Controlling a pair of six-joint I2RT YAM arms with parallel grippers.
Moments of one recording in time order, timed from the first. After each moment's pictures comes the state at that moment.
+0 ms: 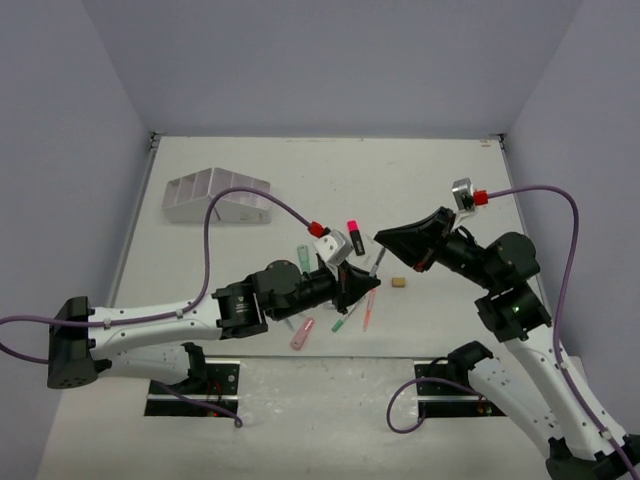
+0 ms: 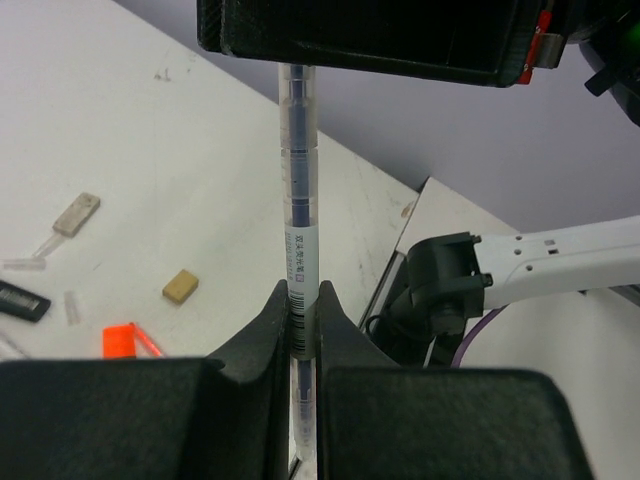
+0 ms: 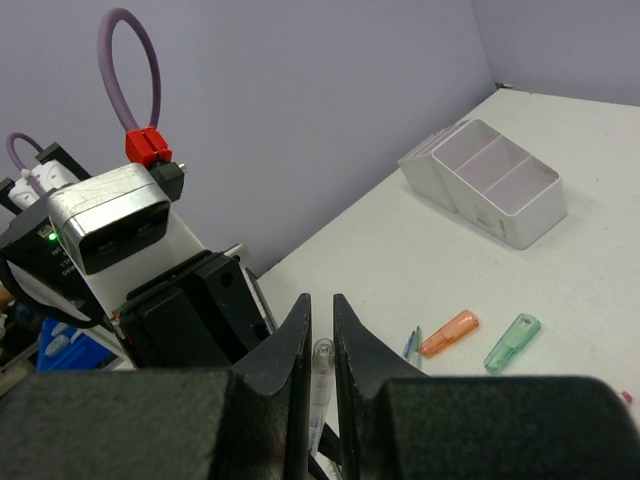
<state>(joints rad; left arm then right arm) -1.27 1.15 0.84 0.28 -0.15 -0.36 0.44 0.66 0.79 0.01 -0.61 0.62</state>
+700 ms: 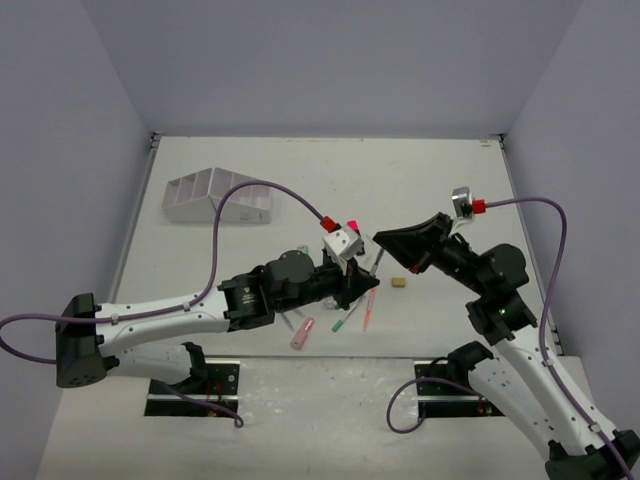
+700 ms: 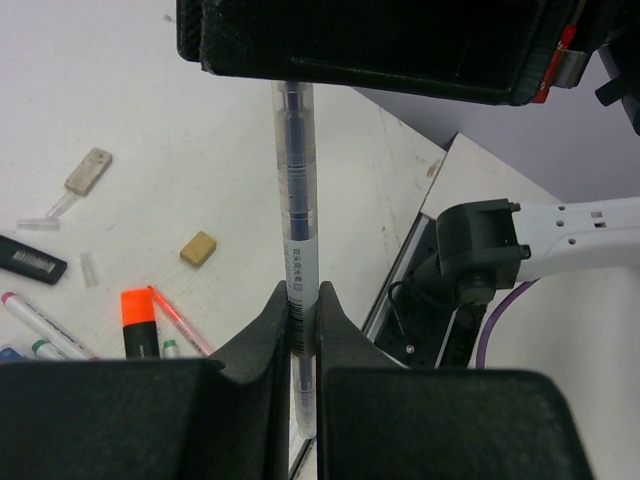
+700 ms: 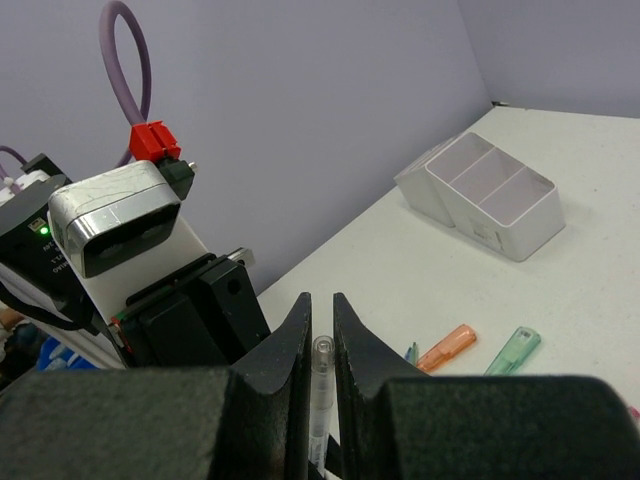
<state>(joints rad) -1.22 1.21 0.91 0.13 -0.09 -0.36 0.44 0.63 0.62 0.23 -0.58 0.68</state>
